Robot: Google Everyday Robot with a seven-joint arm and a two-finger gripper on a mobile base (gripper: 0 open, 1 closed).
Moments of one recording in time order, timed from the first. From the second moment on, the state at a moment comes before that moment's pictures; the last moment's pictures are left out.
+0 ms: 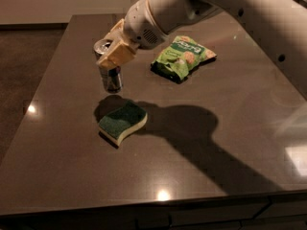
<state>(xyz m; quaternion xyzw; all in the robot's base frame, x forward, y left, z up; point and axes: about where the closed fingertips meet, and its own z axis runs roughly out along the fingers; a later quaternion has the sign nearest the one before) 0.561 0.103 0.974 -0.67 0.59 0.25 0.38</state>
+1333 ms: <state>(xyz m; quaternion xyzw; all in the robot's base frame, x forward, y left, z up) 0.511 0.129 0.946 -0.72 0.55 0.28 0.32</state>
